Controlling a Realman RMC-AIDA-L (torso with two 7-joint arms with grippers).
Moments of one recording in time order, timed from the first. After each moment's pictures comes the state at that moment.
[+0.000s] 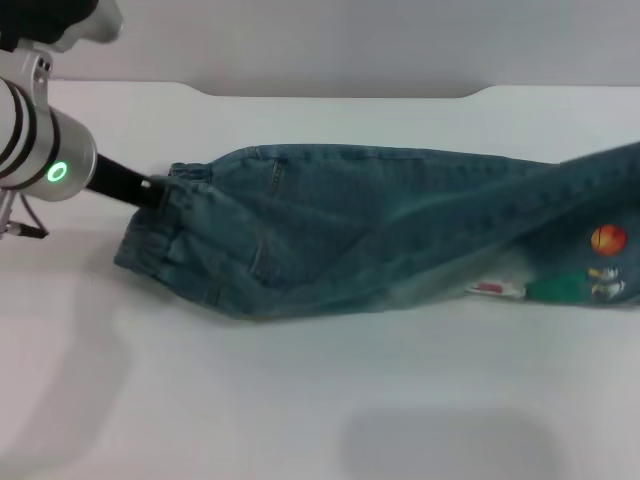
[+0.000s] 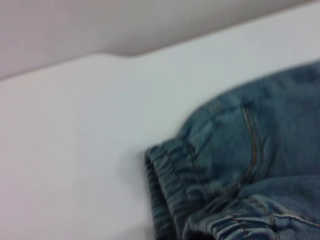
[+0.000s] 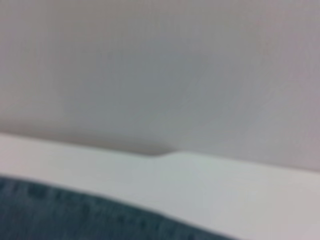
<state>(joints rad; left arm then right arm) -0.49 -2.06 -1.64 -1.59 2.81 -1.40 0.09 -0.09 2.08 1.56 2.04 -2.79 1.01 -0.14</state>
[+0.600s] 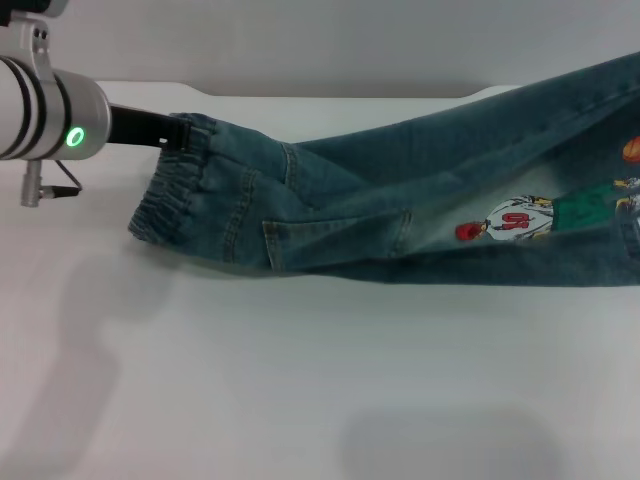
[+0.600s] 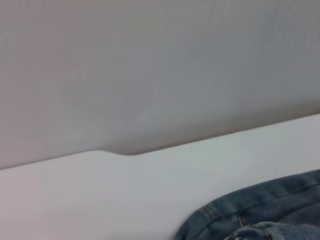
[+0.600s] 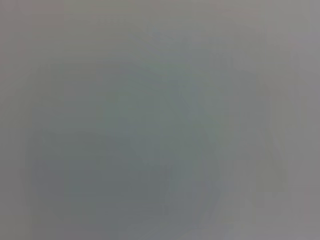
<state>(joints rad) -0.44 -2.06 -1.62 -1.53 2.73 -1.06 0.09 -0.21 2.08 1.48 1.99 -2.83 0.53 -0.14</state>
